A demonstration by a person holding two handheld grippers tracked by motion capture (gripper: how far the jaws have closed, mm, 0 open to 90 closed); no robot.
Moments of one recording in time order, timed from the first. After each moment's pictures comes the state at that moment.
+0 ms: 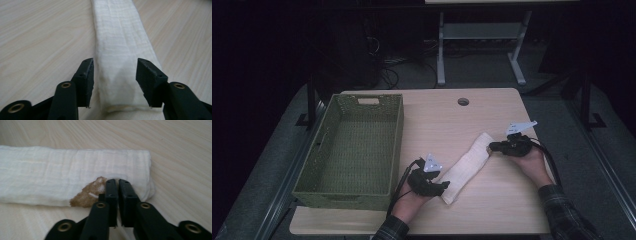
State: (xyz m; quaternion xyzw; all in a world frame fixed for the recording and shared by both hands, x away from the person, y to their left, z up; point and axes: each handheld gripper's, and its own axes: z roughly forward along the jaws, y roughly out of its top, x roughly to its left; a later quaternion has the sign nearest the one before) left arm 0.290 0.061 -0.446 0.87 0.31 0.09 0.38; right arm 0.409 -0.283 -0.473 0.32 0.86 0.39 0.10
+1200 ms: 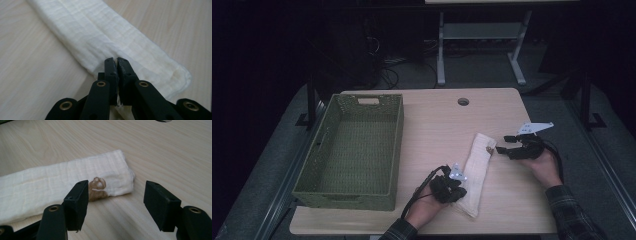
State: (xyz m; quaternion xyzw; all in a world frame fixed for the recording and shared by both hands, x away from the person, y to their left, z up) left arm 0.276 0.001 -0.459 0.91 0.21 0.01 0.35; right arm 0.389 -0.304 -0.454 0.34 0.83 0.42 0.14
